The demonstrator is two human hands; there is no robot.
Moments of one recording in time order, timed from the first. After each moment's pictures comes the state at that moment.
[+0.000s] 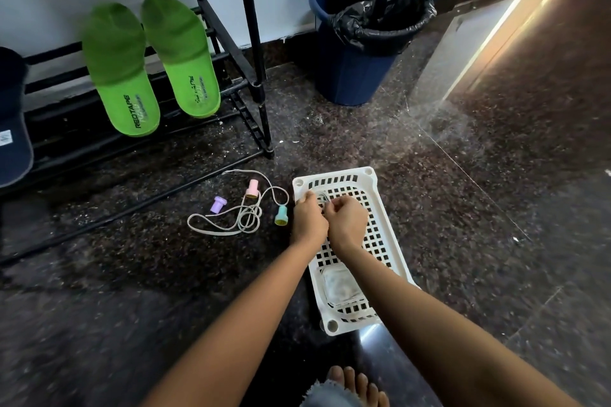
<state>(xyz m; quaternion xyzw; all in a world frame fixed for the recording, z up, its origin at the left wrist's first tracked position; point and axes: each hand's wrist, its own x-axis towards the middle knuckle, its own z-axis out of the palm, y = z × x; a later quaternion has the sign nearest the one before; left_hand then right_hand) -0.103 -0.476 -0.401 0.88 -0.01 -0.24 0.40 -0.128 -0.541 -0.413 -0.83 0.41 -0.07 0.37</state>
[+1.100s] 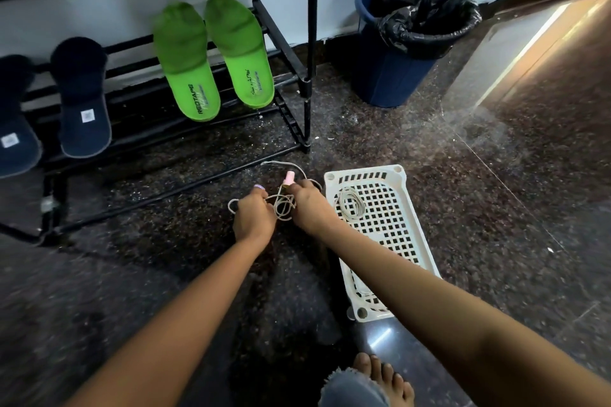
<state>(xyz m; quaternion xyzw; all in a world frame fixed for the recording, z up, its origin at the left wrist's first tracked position) -0.074 -0.329 -0.404 0.93 0.08 -0.10 0.34 -0.087 -0.453 -0.394 -0.96 0.00 0.10 0.26</state>
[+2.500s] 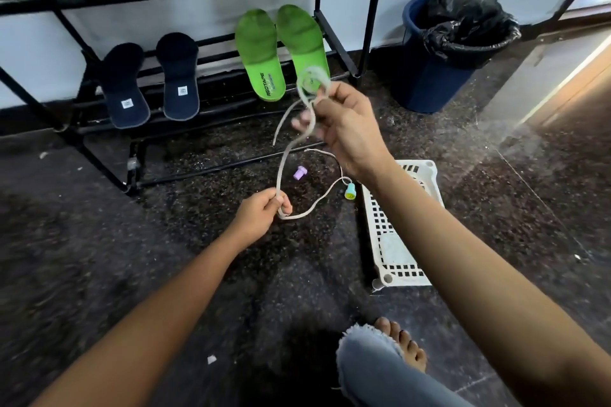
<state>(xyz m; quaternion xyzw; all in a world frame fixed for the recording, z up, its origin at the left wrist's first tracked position) -0.146 -0.223 -0.358 0.86 -0.08 -0.14 0.48 -0.128 -0.399 -0.204 -0.55 -0.02 0.01 0.83</state>
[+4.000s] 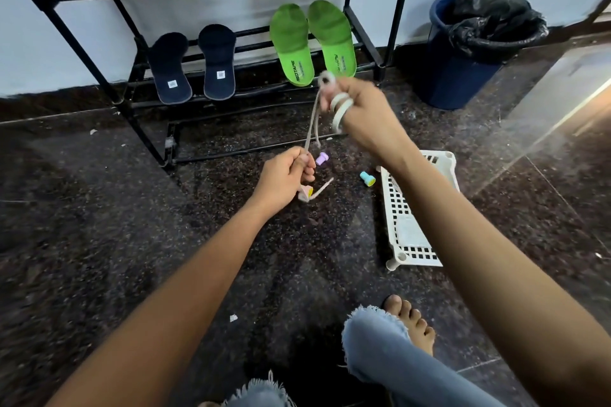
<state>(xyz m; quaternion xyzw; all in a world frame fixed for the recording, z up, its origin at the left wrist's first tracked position) -0.183 -0.233 -0.284 0.83 -0.07 -0.04 0.55 -0.179 -0.381 -0.171 -0.83 -0.10 -0.02 0.55</state>
